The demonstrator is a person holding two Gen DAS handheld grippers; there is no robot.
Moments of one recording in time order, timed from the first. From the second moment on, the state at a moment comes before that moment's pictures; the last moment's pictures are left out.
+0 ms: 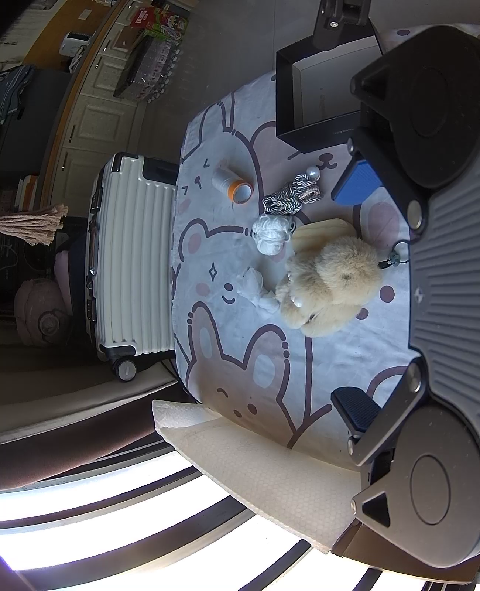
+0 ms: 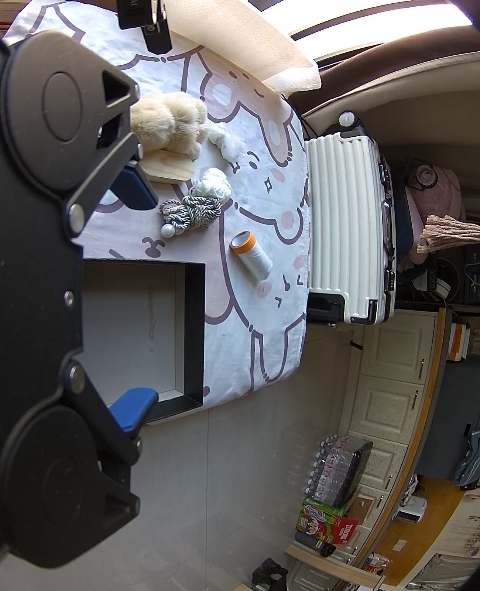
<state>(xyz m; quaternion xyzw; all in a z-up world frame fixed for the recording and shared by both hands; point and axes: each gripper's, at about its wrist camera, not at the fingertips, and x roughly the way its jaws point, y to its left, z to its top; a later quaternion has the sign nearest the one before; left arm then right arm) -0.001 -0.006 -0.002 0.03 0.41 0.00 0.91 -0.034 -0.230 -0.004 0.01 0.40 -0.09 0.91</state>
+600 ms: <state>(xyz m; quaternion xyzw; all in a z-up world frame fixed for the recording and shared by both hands) -0.002 -0.008 -0.001 0.03 0.41 0.00 0.91 -0.034 -0.230 -0.003 0.01 0.40 -0.09 0.91</state>
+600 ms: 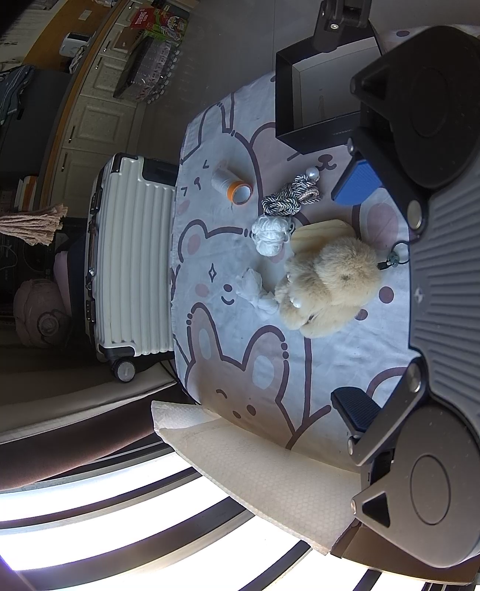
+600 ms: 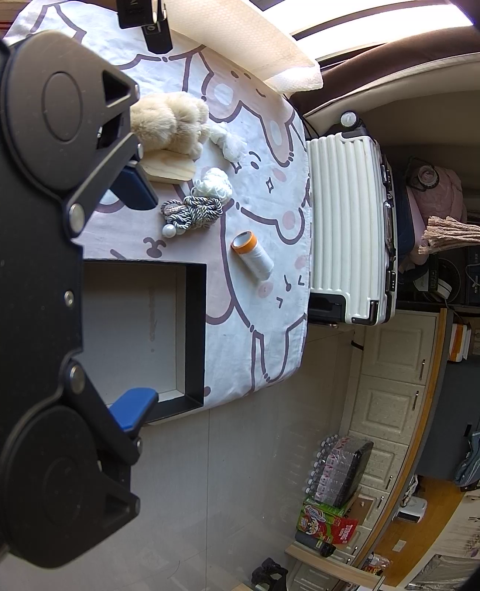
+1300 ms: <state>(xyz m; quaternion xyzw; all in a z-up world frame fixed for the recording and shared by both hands) -0.002 -0.007 -0.001 0.04 0.41 -0.01 0.91 -0.034 -0.230 -0.004 0.01 0.40 -0.09 0.91</state>
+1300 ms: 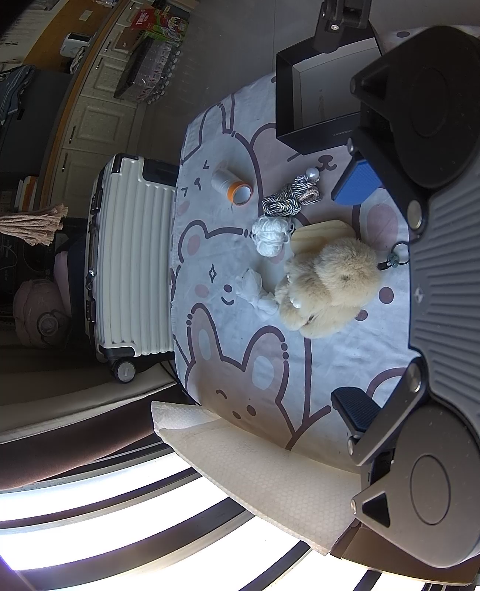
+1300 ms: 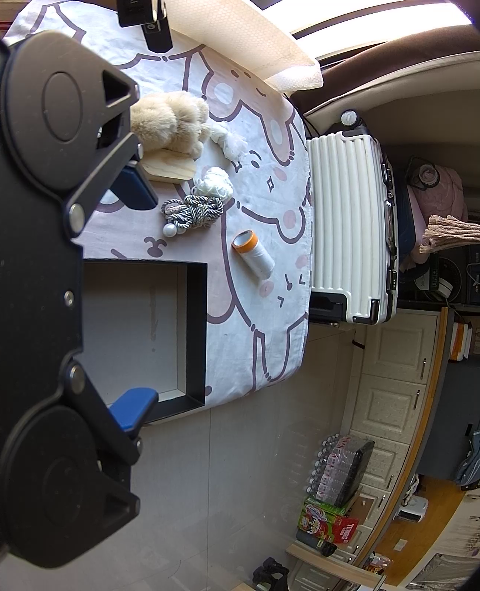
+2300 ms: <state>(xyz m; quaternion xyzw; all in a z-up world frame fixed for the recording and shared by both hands) -0.010 -0.012 0.003 0.03 0.41 -0.02 0.91 -0.040 -0.229 0.000 0.01 0.40 -0.10 0.91</state>
